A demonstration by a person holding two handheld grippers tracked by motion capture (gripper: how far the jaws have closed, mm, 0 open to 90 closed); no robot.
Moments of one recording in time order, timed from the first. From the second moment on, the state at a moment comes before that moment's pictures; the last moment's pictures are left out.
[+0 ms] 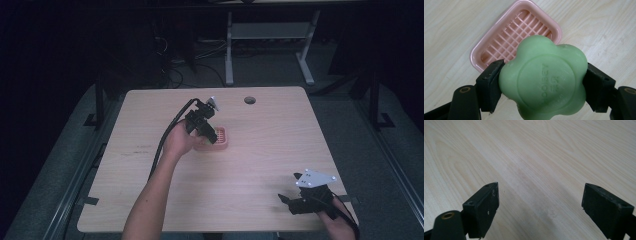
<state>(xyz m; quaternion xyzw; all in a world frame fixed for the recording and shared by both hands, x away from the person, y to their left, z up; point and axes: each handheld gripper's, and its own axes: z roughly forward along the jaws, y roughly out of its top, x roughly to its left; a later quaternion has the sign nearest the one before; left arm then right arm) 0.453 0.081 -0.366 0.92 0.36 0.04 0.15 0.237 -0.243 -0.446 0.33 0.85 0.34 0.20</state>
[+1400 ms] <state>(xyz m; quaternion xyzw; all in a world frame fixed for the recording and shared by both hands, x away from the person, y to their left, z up) 0.495 0.068 -0.398 0.90 0.41 0.02 0.12 0.239 -0.240 -0.449 0.33 0.86 0.34 0.20</state>
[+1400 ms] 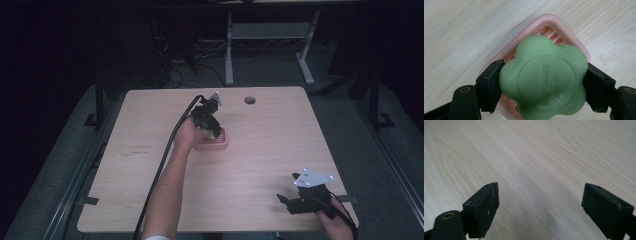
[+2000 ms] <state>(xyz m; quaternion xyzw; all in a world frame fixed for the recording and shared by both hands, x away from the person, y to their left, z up) 0.499 0.070 -0.415 0.90 0.43 0.01 0.12 0.240 -0.237 -0.450 0.33 0.86 0.34 0.20</state>
